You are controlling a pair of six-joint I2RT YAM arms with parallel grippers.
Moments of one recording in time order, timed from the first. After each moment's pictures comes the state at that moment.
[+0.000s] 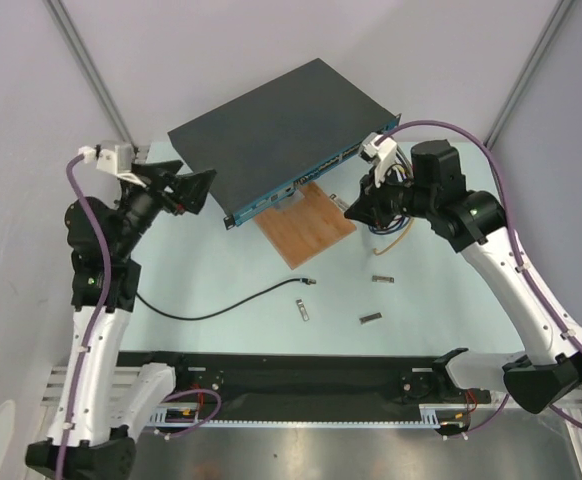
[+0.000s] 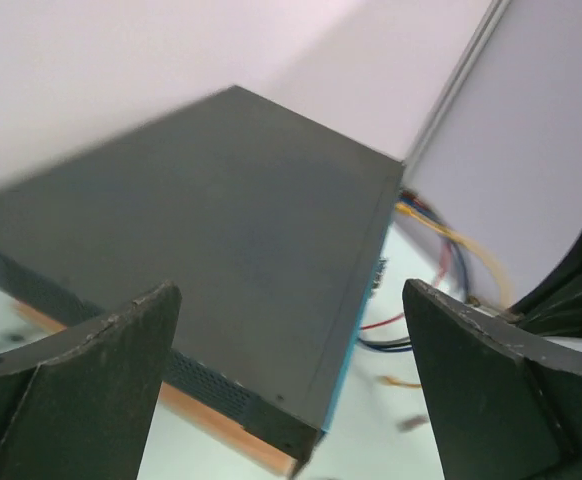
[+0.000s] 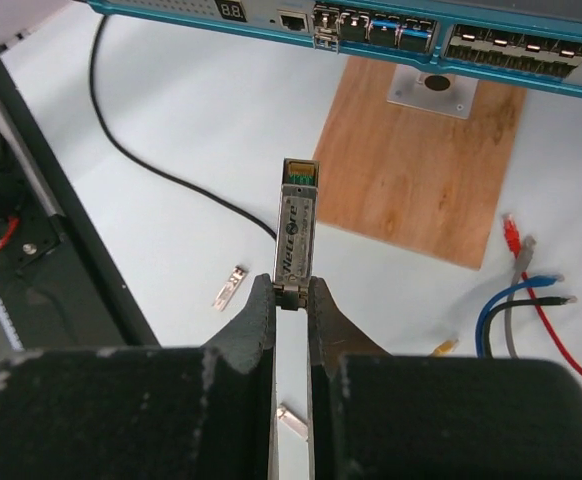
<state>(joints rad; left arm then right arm) -0.11 0.83 1.09 -0.06 0.42 -0.32 0.48 1.26 1.51 -0.77 -0.49 -0.14</state>
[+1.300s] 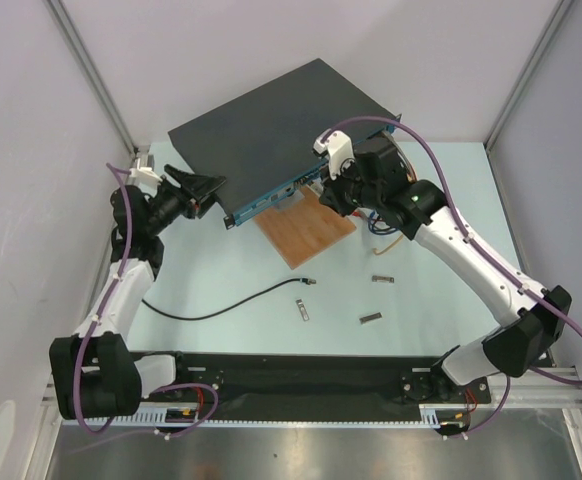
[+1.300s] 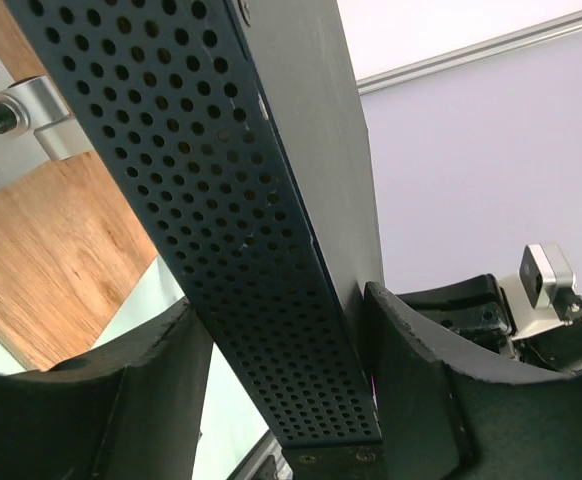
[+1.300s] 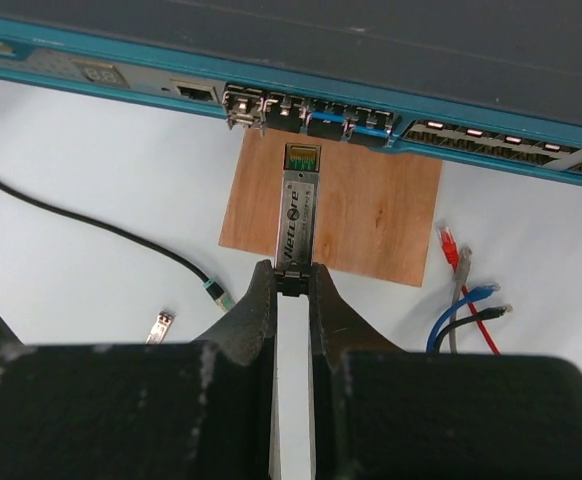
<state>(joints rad) 0.06 1.18 0.77 0.38 0.72 -1.21 0.66 1.46 1.55 -0.60 -0.12 -0.15</state>
